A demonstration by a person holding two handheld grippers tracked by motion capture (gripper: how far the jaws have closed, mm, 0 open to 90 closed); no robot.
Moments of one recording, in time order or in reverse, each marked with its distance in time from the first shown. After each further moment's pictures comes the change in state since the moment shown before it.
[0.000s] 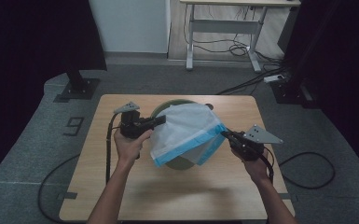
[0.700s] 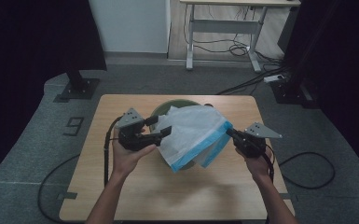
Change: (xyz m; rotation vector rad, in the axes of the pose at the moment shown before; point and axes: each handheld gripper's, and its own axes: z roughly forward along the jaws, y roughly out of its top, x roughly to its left) left arm -0.059 -0.002 -0.022 -0.006 0.099 0.232; right arm -0.013 -0.006 0.004 0.124 -0.111 0.073
